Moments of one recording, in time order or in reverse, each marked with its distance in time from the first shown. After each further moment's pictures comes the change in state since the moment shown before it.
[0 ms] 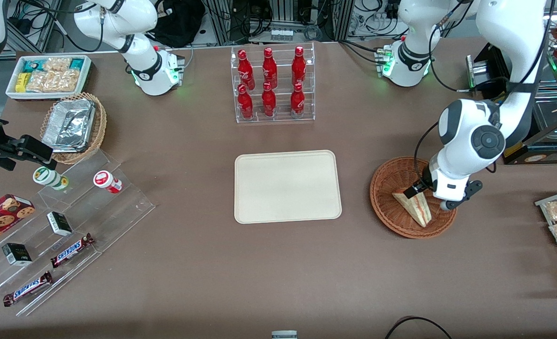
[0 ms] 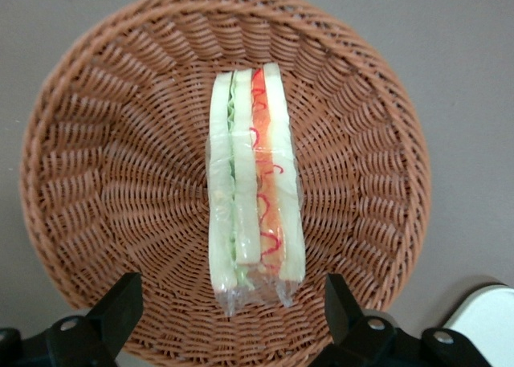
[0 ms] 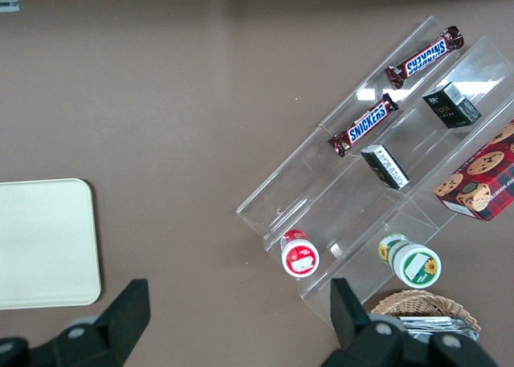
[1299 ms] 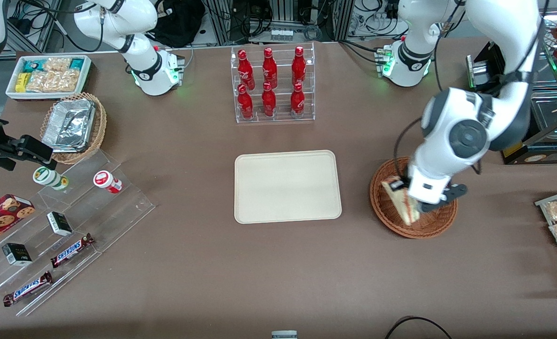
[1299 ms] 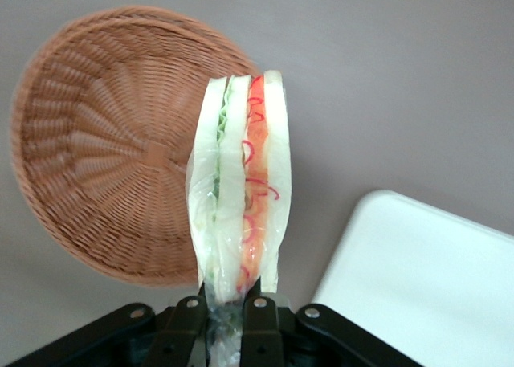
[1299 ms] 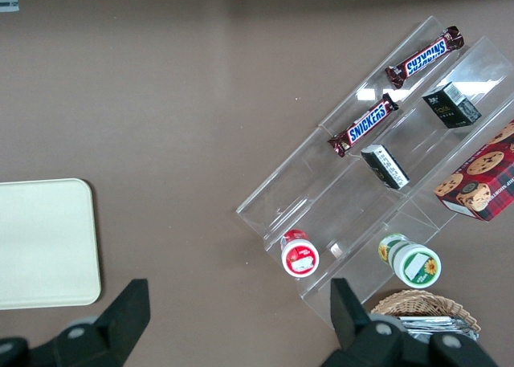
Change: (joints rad) arm -0.202 -0.002 -0.017 0.332 0.024 -0.361 -0.014
